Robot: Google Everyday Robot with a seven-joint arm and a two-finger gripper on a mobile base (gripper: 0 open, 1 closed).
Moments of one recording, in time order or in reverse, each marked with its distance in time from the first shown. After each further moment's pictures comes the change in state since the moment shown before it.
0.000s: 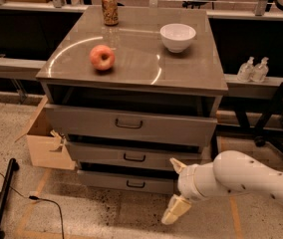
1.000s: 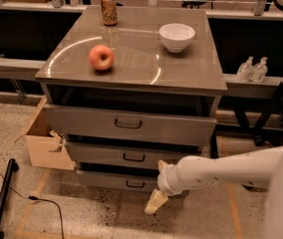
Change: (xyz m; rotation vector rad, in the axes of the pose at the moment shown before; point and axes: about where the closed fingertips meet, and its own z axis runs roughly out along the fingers) arm 0.031 -0.046 0.131 0.056 0.094 0.069
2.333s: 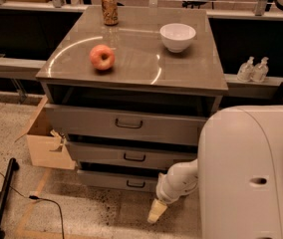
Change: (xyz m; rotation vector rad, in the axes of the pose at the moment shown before) arm 0.057 0.014 0.074 -0.076 0.159 0.024
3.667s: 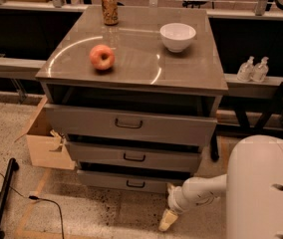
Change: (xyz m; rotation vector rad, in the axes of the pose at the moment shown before) arm 0.081 -0.004 0.064 -0.014 -0.063 -0.009
